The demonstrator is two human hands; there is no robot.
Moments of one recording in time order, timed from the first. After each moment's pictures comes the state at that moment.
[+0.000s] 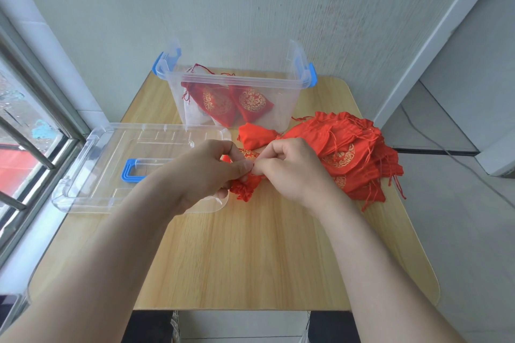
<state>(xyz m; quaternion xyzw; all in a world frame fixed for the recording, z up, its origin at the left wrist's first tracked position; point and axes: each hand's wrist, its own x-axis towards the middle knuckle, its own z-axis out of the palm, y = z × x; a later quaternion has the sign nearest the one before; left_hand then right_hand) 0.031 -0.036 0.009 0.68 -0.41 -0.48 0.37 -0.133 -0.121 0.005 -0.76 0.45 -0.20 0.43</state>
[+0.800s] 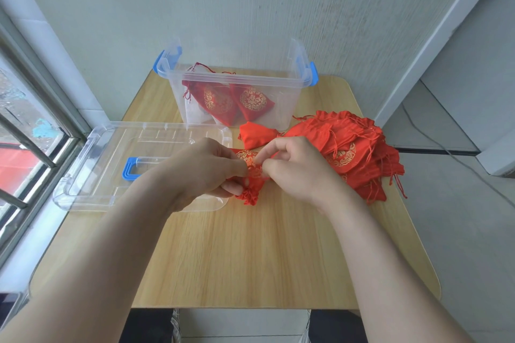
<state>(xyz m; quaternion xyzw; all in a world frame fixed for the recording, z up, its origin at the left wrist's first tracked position) 0.027 -0.036 0.020 0.72 -0.37 -0.48 0.33 -0.140 -0.123 0.007 -0.76 0.44 -0.16 0.45</state>
